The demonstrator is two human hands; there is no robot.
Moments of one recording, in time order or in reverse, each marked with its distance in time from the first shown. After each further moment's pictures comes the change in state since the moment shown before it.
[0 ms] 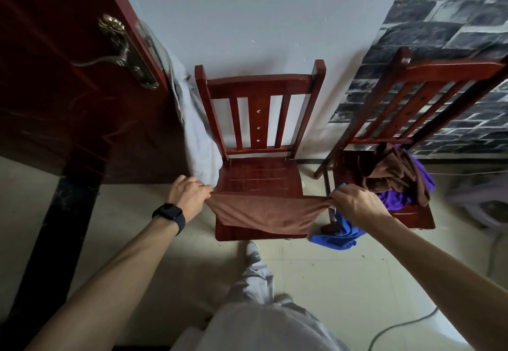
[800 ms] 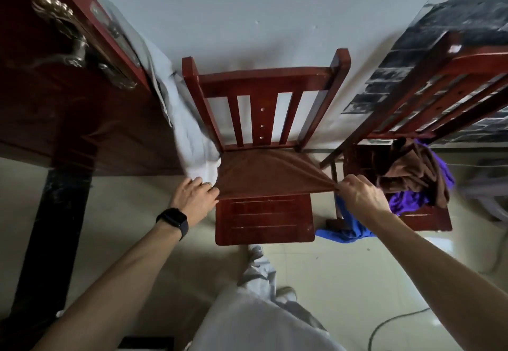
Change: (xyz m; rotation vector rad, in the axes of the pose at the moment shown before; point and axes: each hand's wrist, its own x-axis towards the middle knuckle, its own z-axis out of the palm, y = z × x) left_hand 0.074 -0.021 0.043 0.042 0.073 0.162; right_hand 0.087 0.025 0.039 -0.116 -0.303 0.293
